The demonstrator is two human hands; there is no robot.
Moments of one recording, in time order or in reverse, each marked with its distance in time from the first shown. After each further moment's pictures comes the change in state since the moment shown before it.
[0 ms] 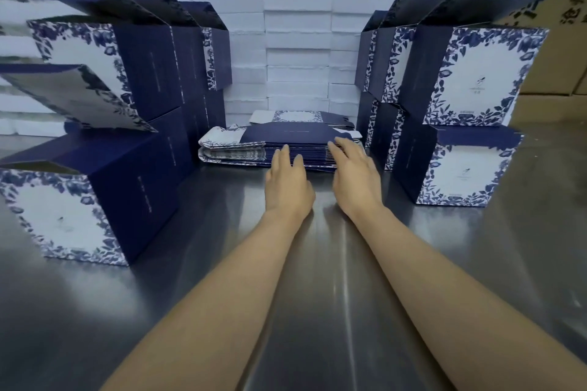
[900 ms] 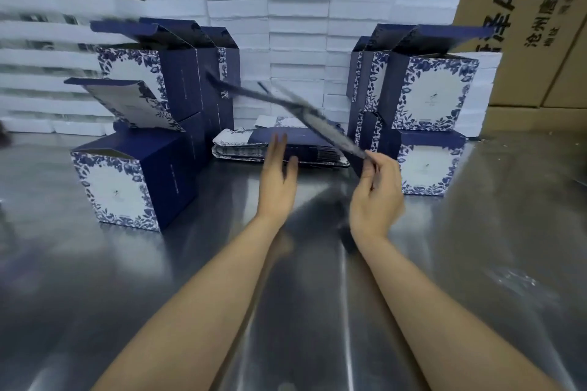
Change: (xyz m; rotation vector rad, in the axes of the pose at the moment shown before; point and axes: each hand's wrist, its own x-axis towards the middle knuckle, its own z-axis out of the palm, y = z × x) left_hand -0.058 0.004 -0.043 -0.802 0.280 0.089; right_hand -0.089 -0.035 -0.079 0.585 0.739 0.265
